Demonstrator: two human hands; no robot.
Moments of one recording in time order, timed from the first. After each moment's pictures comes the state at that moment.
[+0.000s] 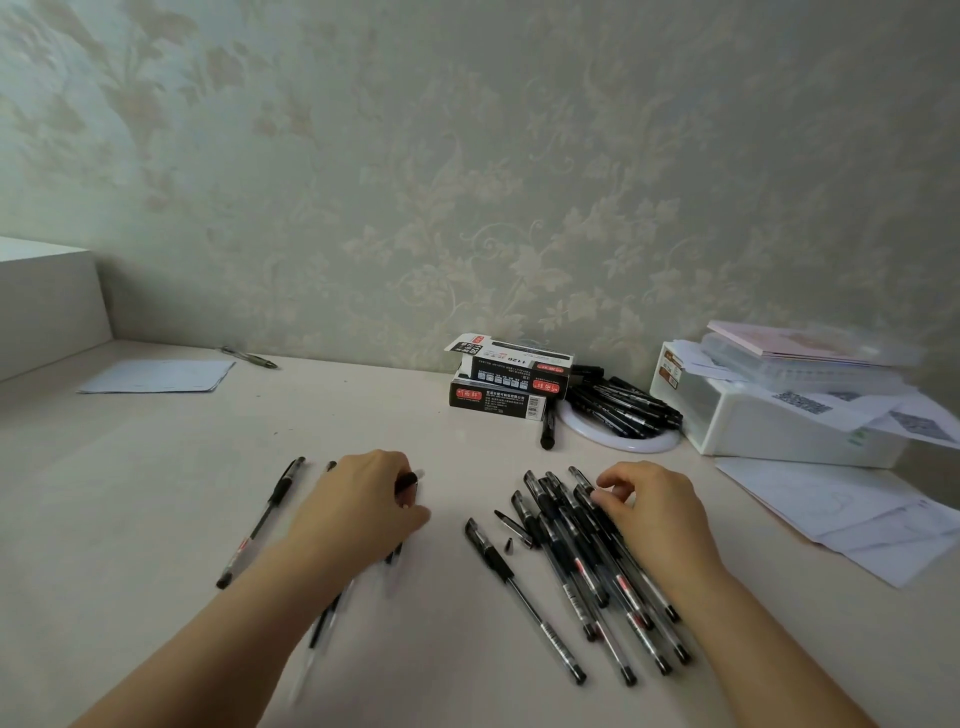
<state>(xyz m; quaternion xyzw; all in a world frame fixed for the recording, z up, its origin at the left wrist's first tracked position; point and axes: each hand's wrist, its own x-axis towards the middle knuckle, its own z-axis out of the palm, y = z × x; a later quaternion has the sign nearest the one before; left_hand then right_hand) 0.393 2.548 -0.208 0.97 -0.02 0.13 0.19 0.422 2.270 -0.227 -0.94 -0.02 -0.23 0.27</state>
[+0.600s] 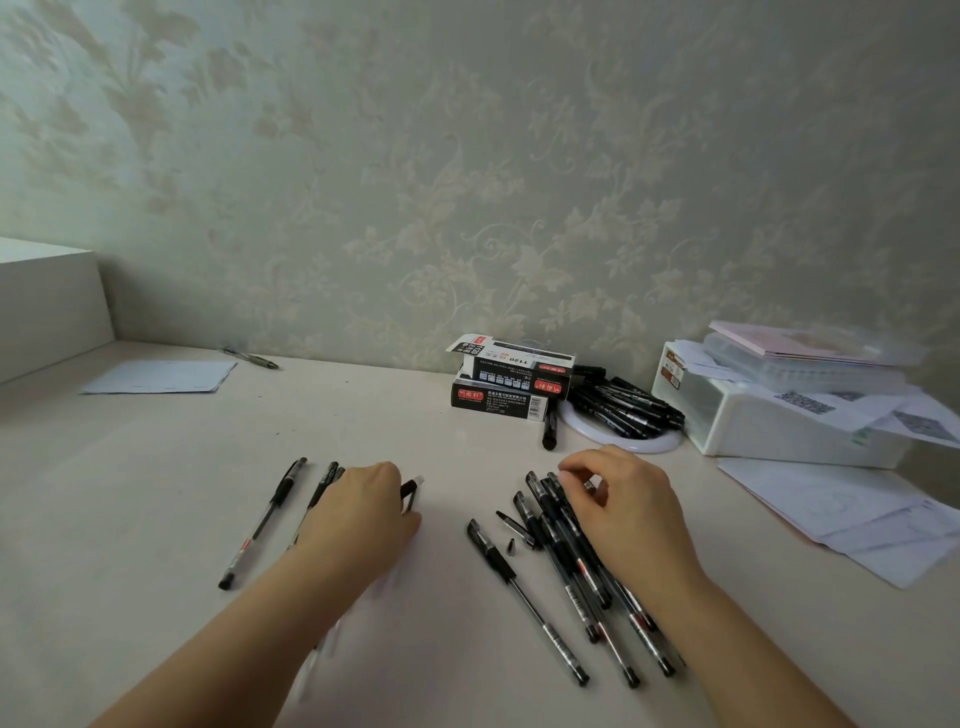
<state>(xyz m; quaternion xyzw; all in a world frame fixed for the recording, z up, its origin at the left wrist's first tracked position) 0.398 2.545 -0.222 0.98 0.03 0.11 0.15 0.403 2.301 -0.216 -0.90 -0.12 -0.29 0.29</state>
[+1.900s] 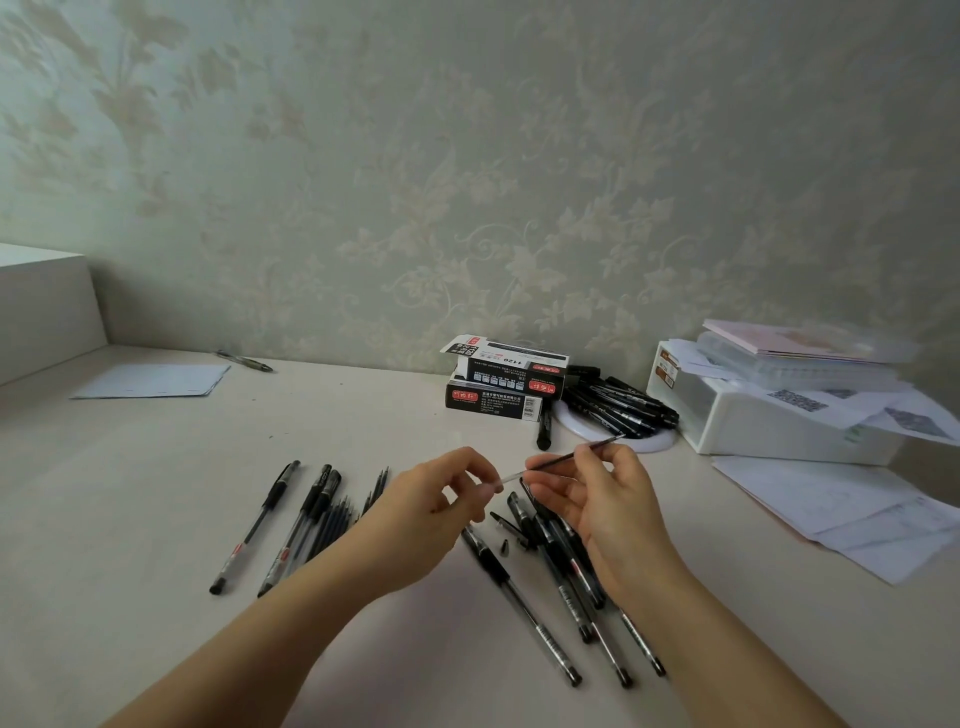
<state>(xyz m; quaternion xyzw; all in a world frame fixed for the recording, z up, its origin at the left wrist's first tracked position) 0.388 2.512 -0.214 0.86 -0.19 0.07 0.47 0.391 2.328 -0.199 -0.56 -0.03 -0.06 0.83</state>
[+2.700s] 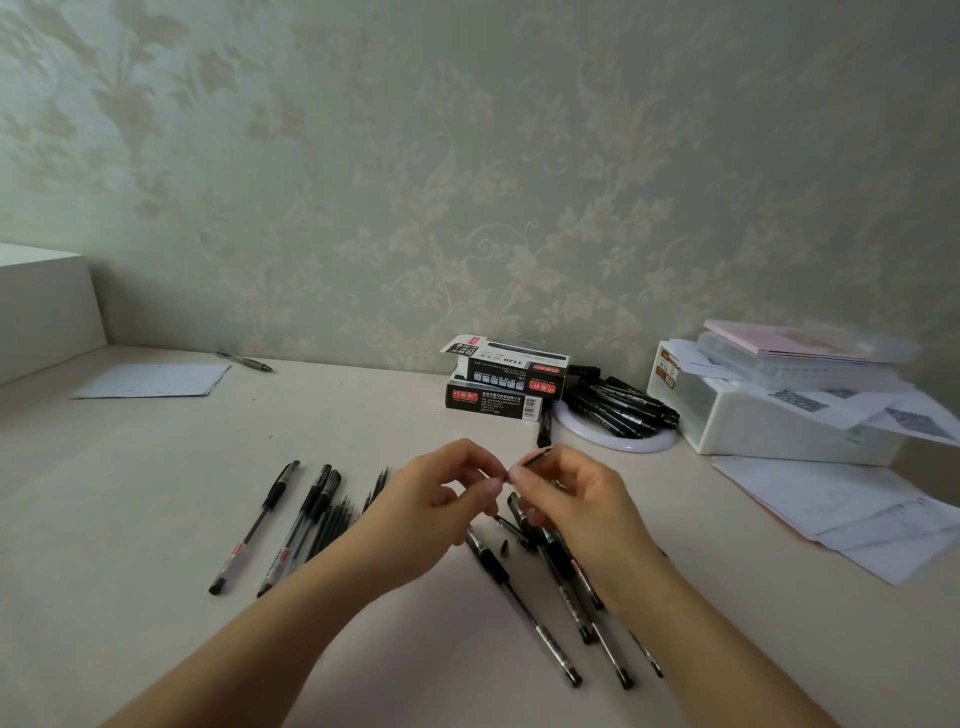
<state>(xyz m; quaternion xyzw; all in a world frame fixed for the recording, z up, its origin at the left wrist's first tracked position) 0.386 2.507 -0.210 0.80 -0.20 0.06 0.56 0.387 2.331 -0.205 -0.75 -0.12 -0.05 0.64</state>
